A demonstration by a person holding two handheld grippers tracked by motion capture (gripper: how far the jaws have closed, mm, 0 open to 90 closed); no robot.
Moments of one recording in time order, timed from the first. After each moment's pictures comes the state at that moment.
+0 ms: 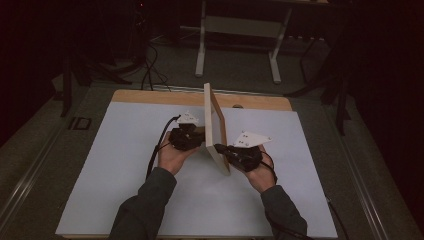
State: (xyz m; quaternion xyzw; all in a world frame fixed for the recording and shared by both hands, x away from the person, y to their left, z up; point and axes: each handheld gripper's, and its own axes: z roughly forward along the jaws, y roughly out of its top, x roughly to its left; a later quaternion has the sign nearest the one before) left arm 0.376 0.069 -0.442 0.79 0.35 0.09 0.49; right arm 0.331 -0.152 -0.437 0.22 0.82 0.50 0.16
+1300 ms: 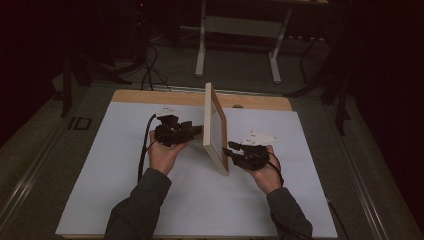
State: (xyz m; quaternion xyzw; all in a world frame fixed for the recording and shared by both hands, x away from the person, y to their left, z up) left arm 0.368 0.105 -0.424 0.71 0.46 0.10 0.52; right arm 0.341 -0.176 -0.451 0.28 0.82 0.46 0.17
